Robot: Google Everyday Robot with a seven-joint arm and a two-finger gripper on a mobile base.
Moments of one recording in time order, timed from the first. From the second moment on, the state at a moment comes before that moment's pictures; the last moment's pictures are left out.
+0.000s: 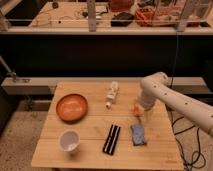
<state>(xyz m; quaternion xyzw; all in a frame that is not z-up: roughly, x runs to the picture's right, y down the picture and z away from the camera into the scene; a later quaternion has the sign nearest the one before) 0.222 0.125 0.848 -0.29 -0.10 -0.24 0.92</state>
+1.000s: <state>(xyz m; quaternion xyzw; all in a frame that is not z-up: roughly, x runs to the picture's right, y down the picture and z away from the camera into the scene) 0.229 0.144 0.854 -0.29 -0.10 -0.24 0.92</state>
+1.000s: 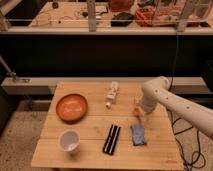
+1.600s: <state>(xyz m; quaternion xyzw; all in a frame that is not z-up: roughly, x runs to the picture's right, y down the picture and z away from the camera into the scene) 0.230 0.154 0.858 -0.29 -0.10 -0.24 0.92</state>
